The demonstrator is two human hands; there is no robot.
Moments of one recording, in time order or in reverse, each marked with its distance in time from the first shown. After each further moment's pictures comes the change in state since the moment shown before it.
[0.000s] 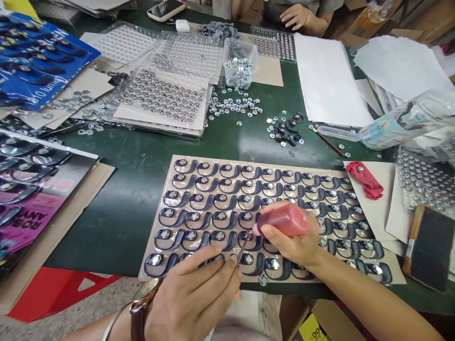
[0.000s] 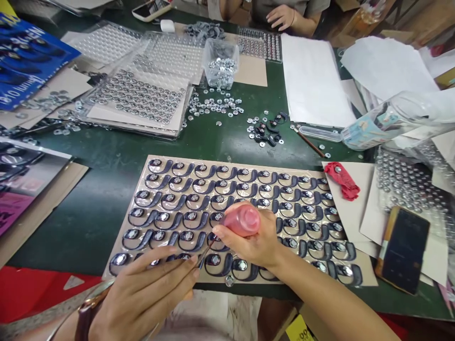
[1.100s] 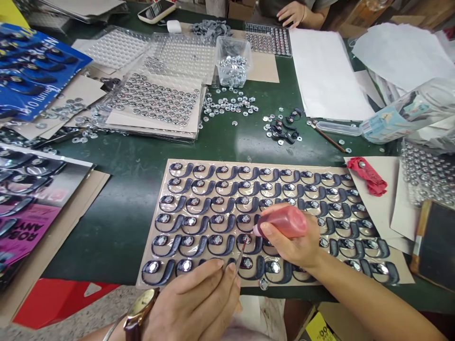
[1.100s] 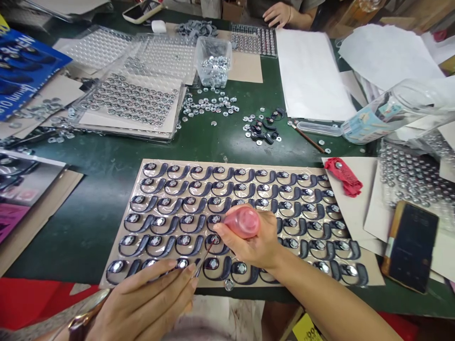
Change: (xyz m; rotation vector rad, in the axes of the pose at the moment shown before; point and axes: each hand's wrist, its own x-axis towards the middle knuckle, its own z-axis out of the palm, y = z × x) left_hand -0.003 -0.001 0.004 0.082 -0.025 0.145; right_hand -0.005 0.007 0.000 -0.054 0.055 -0.004
